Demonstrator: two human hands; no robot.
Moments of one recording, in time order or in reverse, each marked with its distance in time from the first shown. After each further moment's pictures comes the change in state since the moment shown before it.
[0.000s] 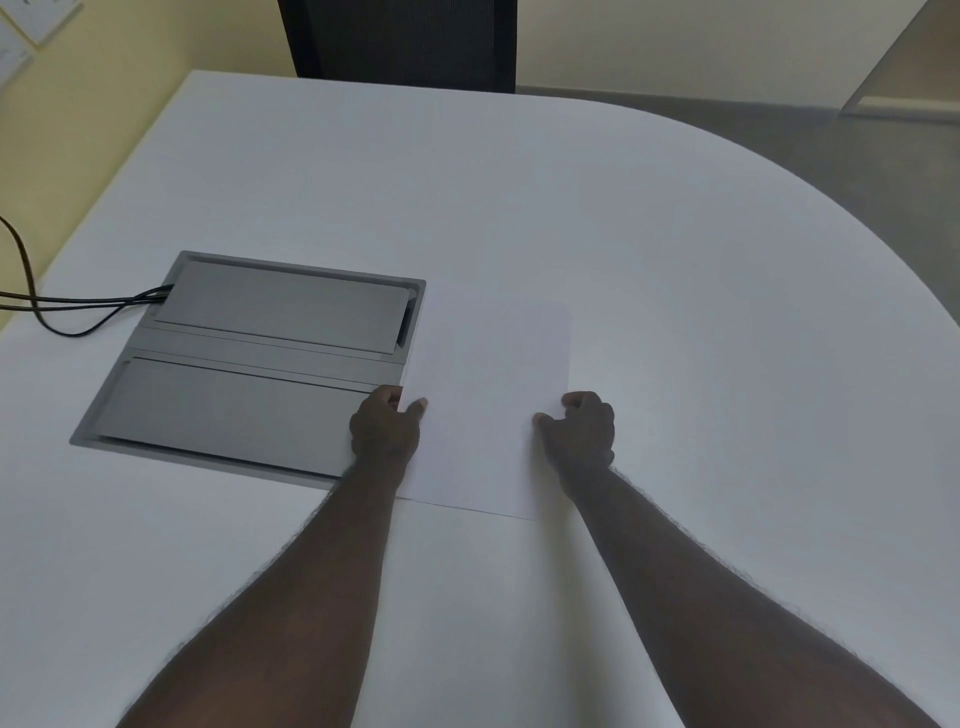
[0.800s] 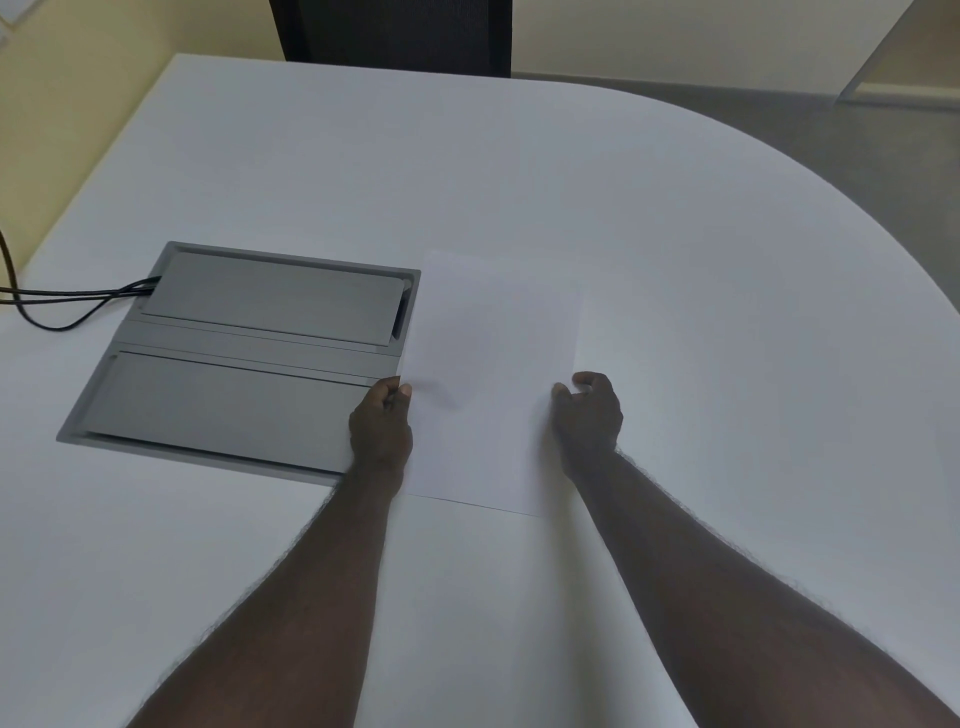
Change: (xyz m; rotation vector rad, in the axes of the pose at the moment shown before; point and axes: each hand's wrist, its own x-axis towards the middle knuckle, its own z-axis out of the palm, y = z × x) left_hand 0.001 -0.019 0.009 -0.260 -0.011 0.111; right_hand 0.005 -0.007 -0.004 0.141 0.079 0.021
